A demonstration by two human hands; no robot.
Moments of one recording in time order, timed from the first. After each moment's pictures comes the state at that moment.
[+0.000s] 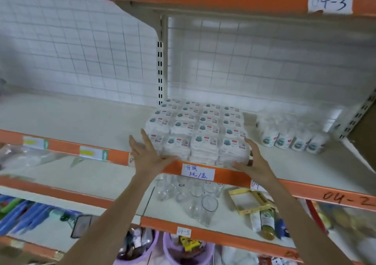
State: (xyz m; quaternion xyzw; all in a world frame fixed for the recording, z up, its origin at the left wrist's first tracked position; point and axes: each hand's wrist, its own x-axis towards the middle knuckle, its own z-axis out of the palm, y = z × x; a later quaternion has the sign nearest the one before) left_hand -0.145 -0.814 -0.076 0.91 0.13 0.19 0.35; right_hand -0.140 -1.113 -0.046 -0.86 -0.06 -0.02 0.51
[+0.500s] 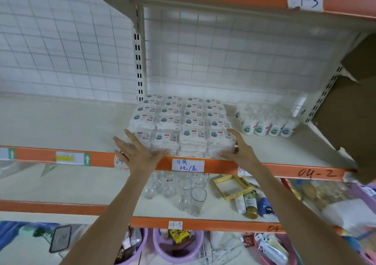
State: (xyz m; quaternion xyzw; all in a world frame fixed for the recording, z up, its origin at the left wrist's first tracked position) left_hand -0.141 -0.821 -0.078 0.89 0.14 0.18 0.39; right_hand -0.146 -1.106 -0.040 -0.88 -0.04 -0.05 0.46
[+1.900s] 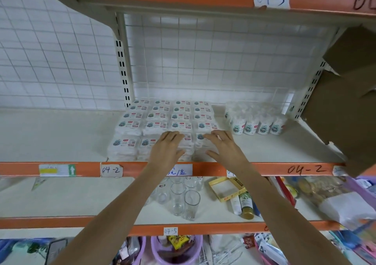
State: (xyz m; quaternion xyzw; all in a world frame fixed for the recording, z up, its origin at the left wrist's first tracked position) left_hand -0.128 -0.889 -0.041 0.92 -0.25 0.28 0.13; right_hand -0.140 -1.103 -0.039 -0.95 -0.18 -0.22 0.14
